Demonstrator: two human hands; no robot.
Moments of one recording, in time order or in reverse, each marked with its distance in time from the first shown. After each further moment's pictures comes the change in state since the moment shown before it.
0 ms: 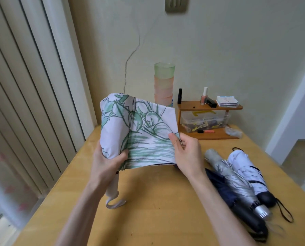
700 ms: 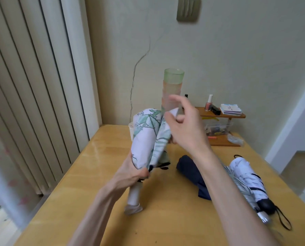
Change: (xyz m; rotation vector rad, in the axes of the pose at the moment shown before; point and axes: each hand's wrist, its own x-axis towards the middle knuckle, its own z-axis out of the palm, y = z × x) left_hand -0.015 -0.002 0.018 -0.038 -0.471 -0.178; right_hand 0.030 -0.101 0.001 0.018 -0.139 -0.039
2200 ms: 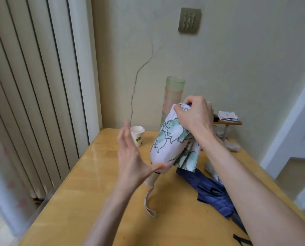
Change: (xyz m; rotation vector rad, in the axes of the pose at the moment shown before) left_hand 0.001 0.033 0.013 0.570 0.339 0.434; right_hand 0.053 -0.014 -0.010 -0.561 0.305 0.092
